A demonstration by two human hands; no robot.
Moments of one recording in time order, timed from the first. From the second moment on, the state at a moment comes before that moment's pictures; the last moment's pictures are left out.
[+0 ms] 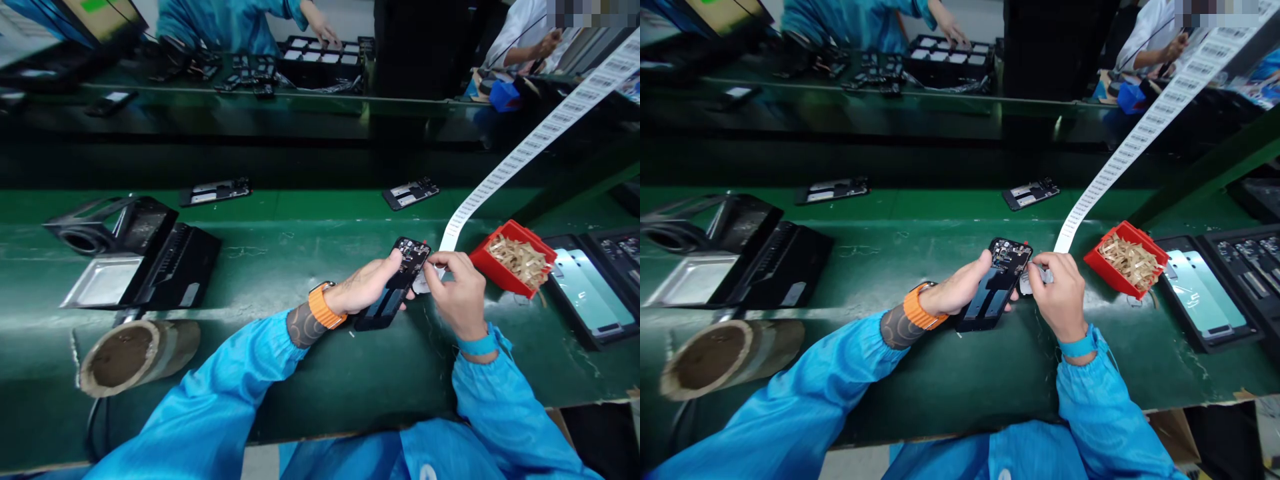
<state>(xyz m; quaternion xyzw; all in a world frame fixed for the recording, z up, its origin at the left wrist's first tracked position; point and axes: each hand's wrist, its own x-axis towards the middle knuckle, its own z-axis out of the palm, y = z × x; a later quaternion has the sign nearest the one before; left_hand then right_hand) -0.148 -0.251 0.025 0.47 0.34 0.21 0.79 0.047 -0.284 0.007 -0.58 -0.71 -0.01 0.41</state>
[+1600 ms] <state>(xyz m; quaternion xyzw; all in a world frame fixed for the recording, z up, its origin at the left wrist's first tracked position) -0.125 -0.245 0.012 0.20 0.22 0.30 0.91 0.018 -0.301 0.019 -0.49 -0.43 0.56 0.51</state>
